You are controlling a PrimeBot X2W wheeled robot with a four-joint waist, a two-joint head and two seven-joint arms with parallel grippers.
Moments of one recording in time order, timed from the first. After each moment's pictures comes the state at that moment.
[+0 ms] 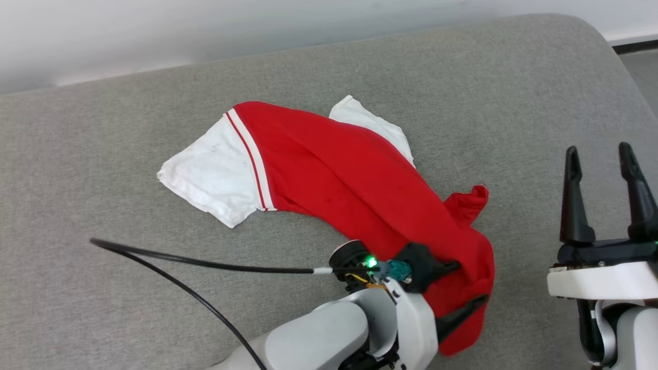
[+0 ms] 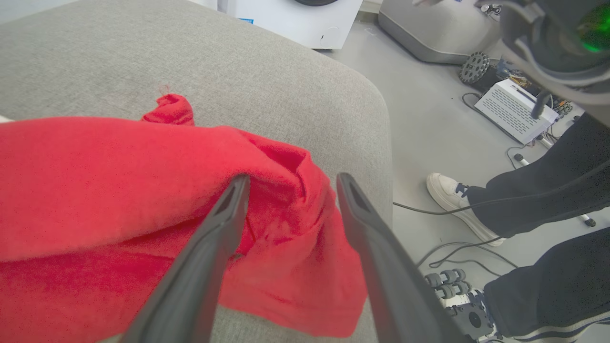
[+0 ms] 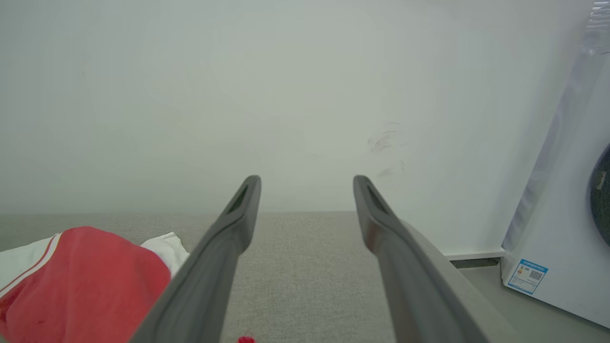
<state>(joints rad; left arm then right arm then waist) -0.74 0.12 -1.24 0.41 -0.81 -0.13 -0.05 -0.17 -0.05 -0.12 -0.06 0.03 0.13 -0.26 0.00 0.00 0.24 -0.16</state>
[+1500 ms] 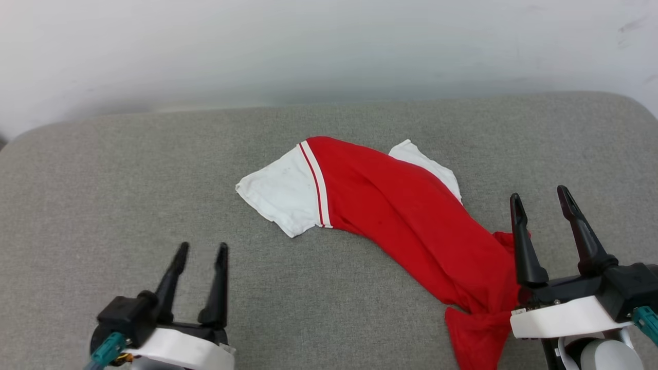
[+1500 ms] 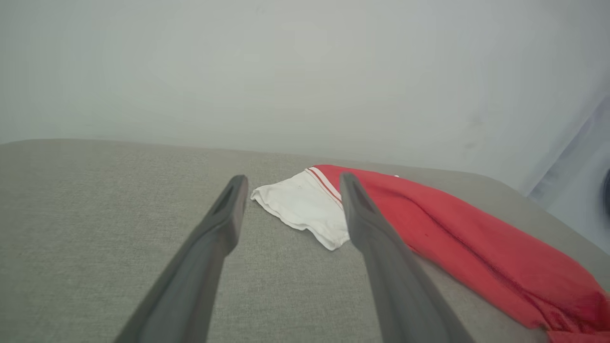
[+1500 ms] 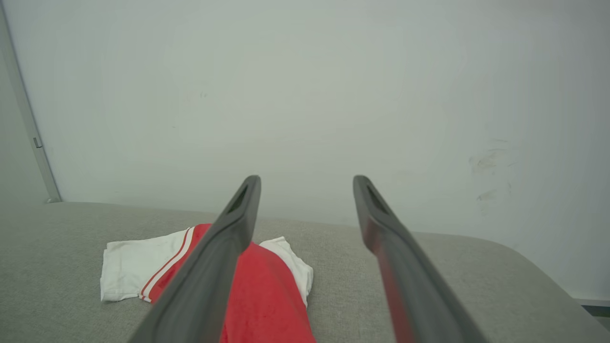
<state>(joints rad) 0.02 0.21 -0.15 0.01 -0.43 -0.05 -0.26 -0.06 -0.05 0.01 -0.04 0.04 0.13 -0.26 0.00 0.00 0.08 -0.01</state>
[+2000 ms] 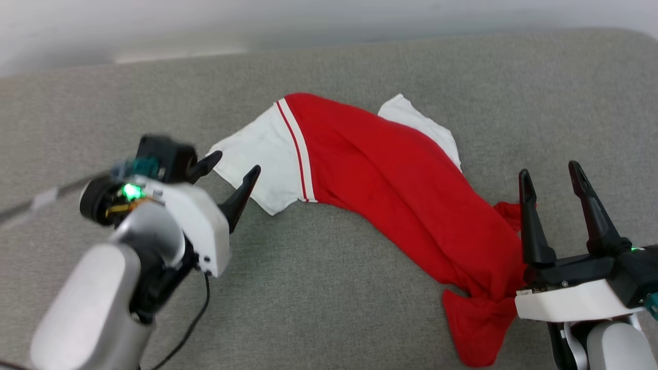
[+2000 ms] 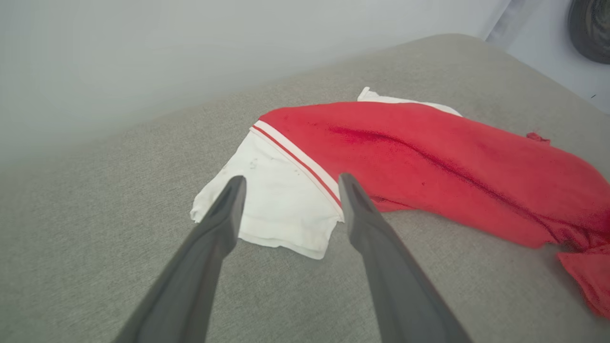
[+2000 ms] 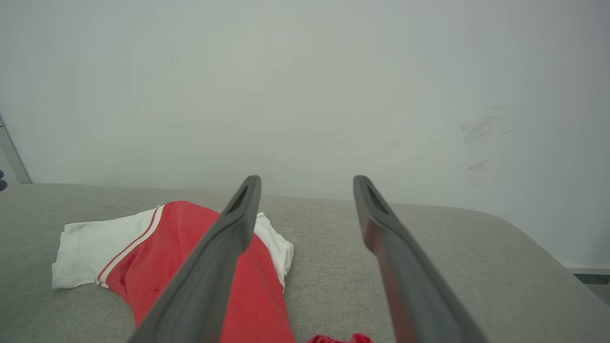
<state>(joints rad) -0.42 0.42 -0.32 -0.03 -0.52 -0.12 0.41 -0.11 -0.05 0.00 -0.07 0.03 0.13 -0.26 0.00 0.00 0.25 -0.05</state>
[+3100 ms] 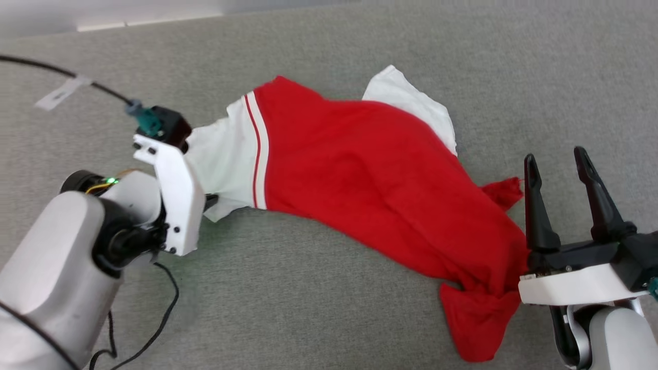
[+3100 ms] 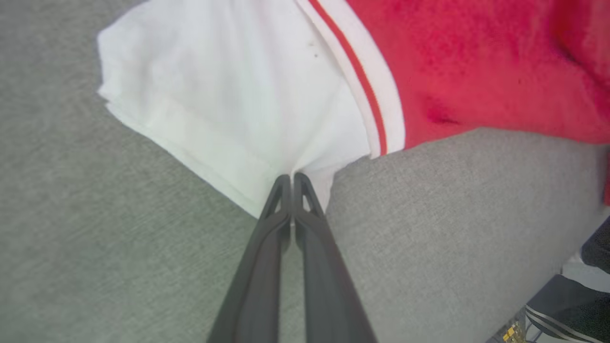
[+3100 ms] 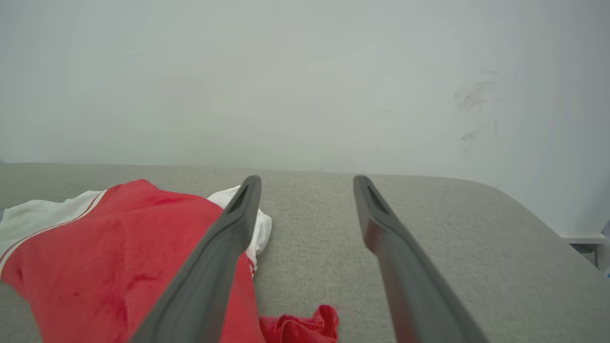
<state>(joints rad) -0.64 0.53 -0.43 0.19 -0.78 -0.12 0.91 -0.17 -0.05 -0.02 -0.03 0.04 0.13 -0.26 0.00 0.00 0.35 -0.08</state>
